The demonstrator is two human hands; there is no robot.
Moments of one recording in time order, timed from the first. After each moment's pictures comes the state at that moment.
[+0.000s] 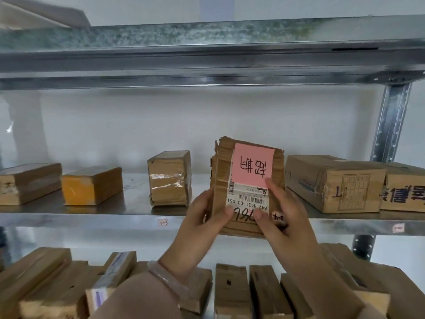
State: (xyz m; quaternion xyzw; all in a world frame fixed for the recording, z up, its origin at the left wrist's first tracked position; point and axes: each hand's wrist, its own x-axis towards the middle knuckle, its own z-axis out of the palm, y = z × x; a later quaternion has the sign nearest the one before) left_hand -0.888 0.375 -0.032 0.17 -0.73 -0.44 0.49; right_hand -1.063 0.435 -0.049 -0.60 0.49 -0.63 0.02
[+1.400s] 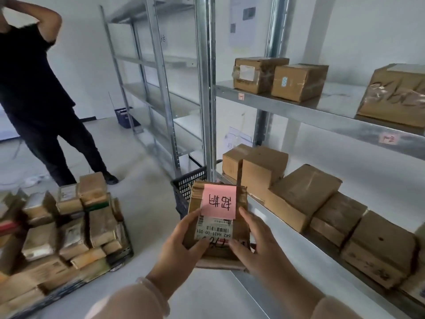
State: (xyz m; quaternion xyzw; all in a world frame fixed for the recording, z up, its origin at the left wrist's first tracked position) left_hand -0.198 0.356 -0.255 0.68 -0.41 -0.27 0.55; right_hand -0.371 0.257 -0.259 -0.80 0.37 -0.24 0.41
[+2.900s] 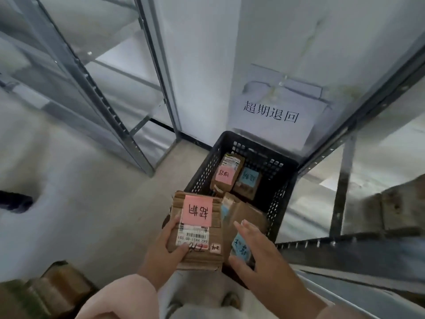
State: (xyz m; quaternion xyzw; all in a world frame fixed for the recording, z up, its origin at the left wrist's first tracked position) left_hand 0.360 -0.136 -0.538 0.70 -0.43 -0.50 0.26; right_hand 0.111 -0.140 -0.464 -0.68 0.59 -0.07 0.44
